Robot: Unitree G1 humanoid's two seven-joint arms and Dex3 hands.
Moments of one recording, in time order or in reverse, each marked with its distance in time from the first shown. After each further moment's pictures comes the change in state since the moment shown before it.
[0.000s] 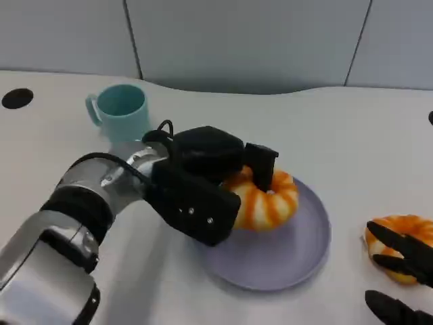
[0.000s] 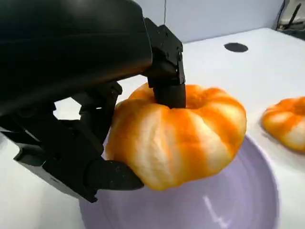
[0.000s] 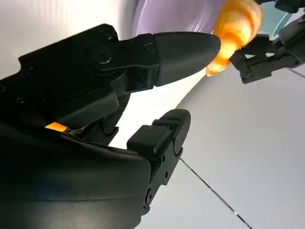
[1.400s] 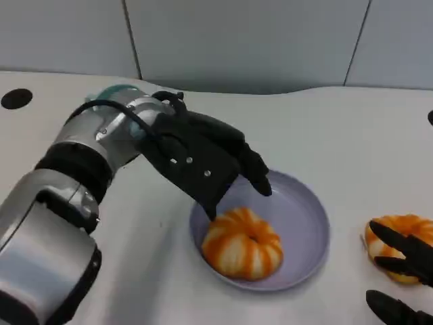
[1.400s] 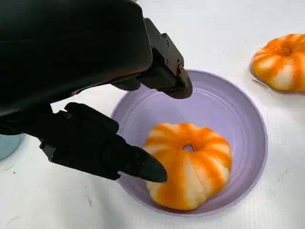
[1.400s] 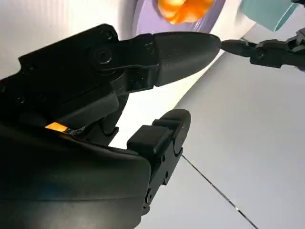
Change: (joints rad) left arm -0.142 0.024 0.050 0.012 -0.157 -0.016 -0.570; right arm 0.005 0.004 0.000 -0.005 -0.010 0.005 -0.020
